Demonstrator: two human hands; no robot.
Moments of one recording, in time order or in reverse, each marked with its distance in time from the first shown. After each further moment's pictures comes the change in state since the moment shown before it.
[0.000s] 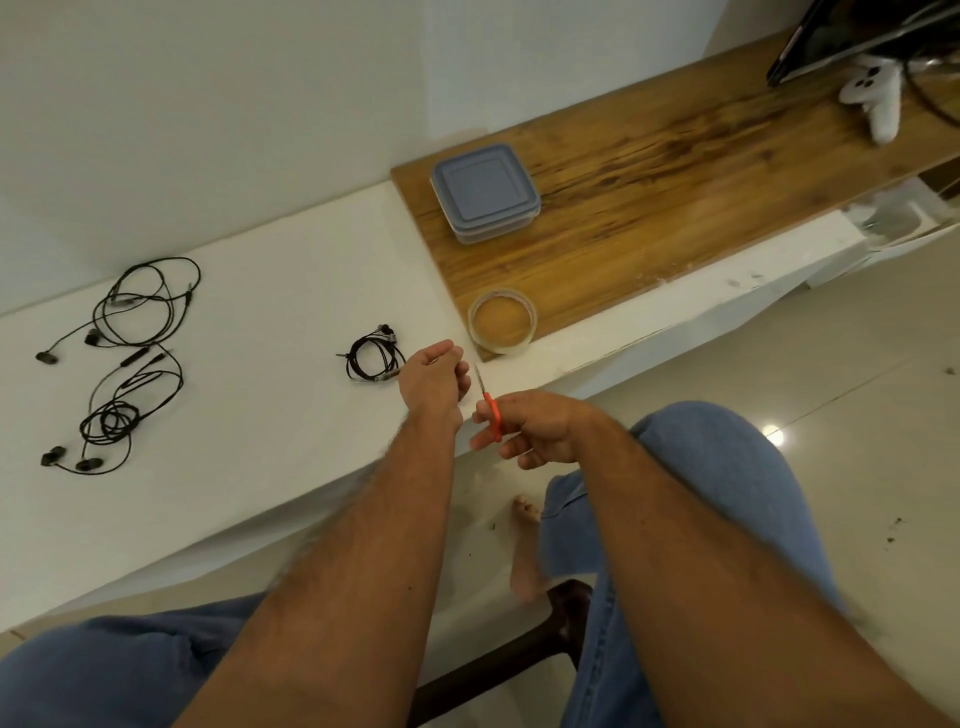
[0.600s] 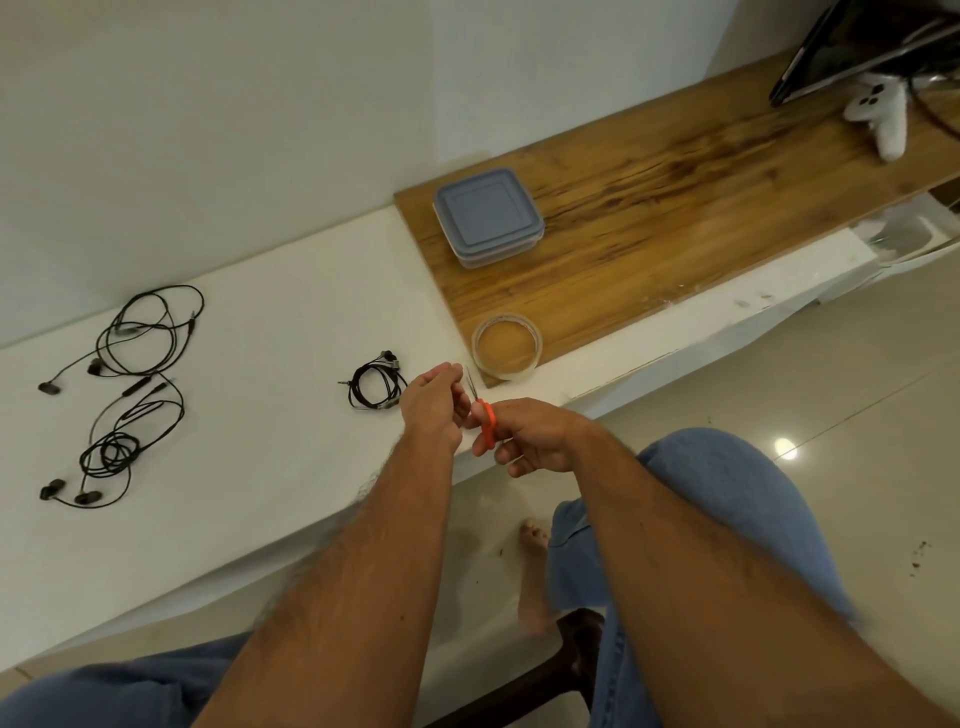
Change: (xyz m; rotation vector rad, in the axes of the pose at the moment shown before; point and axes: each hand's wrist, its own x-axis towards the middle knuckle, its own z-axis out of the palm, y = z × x) left_hand 0.014 0.007 0.003 -0.068 -0.017 -0.146; right_hand 0.020 -0.013 -0.004 0.036 -0.003 -0.138
